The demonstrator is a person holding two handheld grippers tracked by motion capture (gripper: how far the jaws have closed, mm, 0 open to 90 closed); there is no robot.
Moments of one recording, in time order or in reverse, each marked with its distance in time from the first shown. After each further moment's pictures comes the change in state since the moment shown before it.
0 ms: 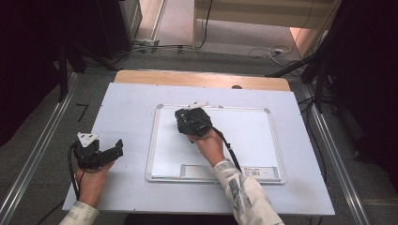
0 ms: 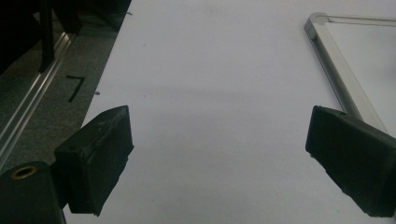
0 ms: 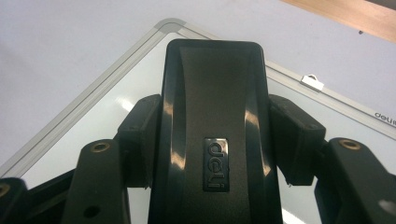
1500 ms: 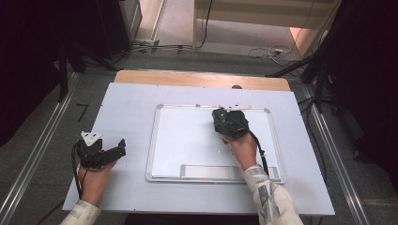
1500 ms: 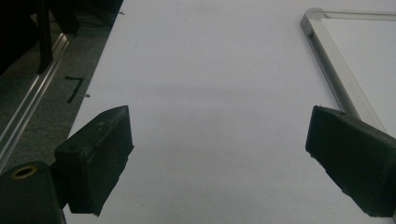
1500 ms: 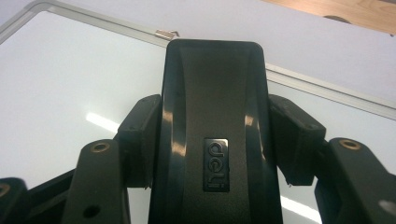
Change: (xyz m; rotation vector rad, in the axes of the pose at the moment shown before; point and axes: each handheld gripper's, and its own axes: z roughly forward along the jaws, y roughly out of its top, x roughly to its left) left arm -0.006 0.001 0.004 0.008 -0.002 0.022; right arm -0.089 -0.044 -0.042 -0.006 -0.160 0.146
